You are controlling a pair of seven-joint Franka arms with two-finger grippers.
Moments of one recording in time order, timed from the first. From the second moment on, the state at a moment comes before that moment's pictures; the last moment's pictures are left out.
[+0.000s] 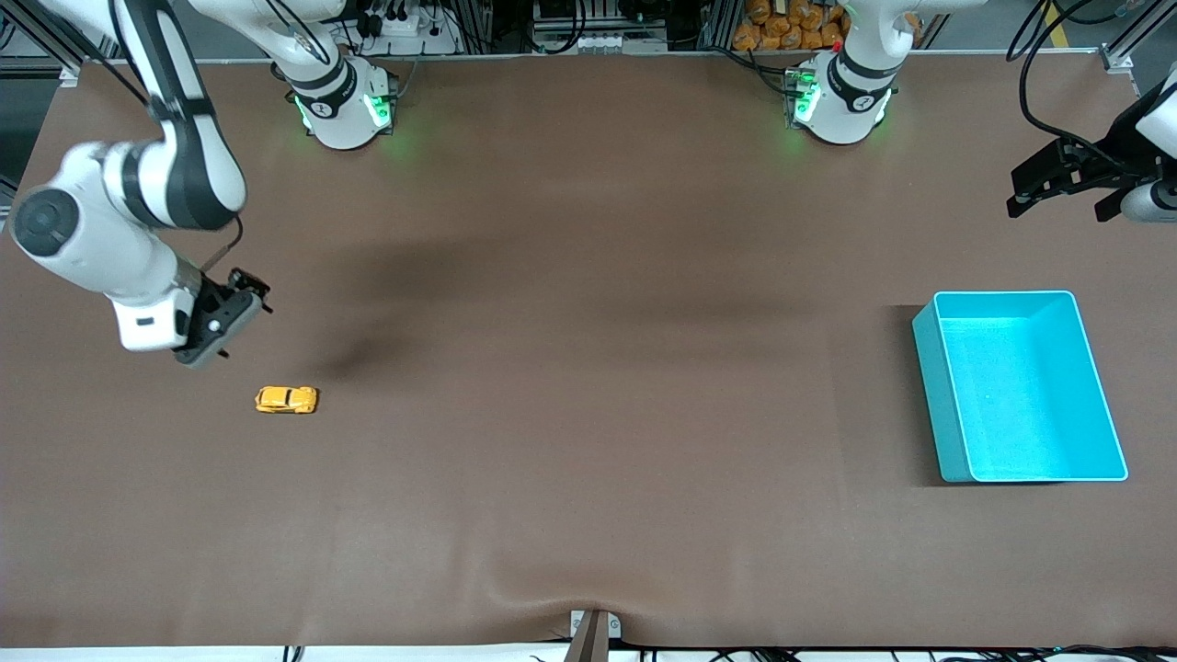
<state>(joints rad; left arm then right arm) -0.05 -0.05 -0.01 -1.54 -0.01 1.49 0.00 -0.02 0.17 -0.01 -2.17 -0.01 2.36 -1.11</state>
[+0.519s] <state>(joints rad) -0.05 -0.05 -0.01 -1.54 -0.01 1.49 0.00 0.03 0.37 -0.06 -2.14 -0.08 2.52 -1.43</state>
